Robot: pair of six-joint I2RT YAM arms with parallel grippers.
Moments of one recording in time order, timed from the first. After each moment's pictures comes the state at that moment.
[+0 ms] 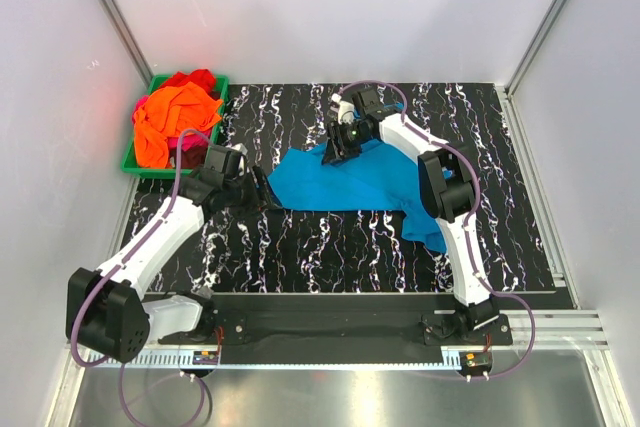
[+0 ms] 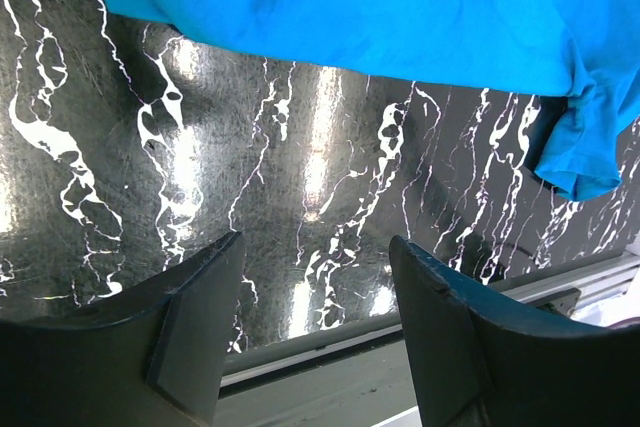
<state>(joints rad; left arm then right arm) -0.35 1.20 0.89 -0.63 0.21 -0.68 0.42 2.37 1.95 -0.57 -0.62 0.17</state>
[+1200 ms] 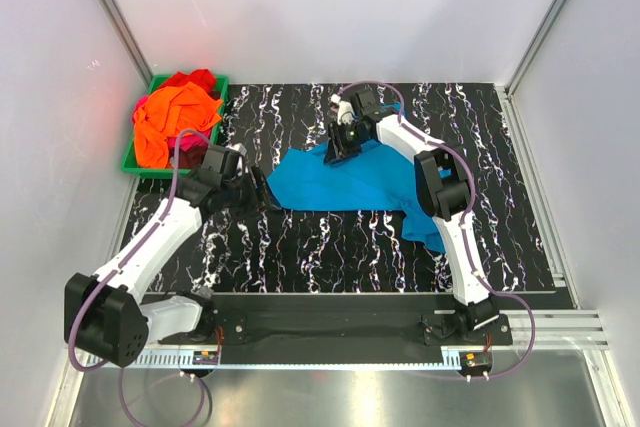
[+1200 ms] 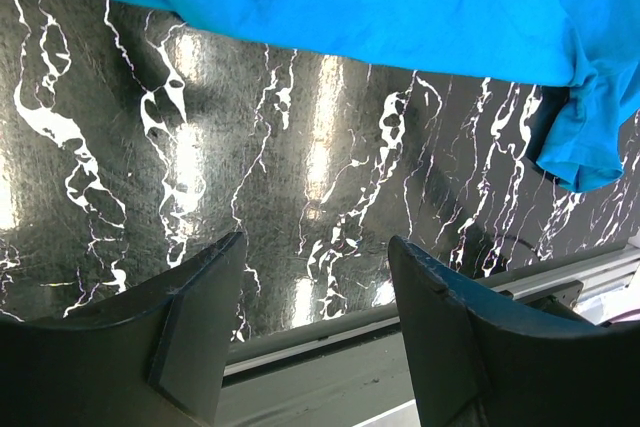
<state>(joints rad) -0.35 1.18 0.90 -0.66 0.21 -0.68 0.43 2.42 1.99 -0.55 -0.54 0.17</state>
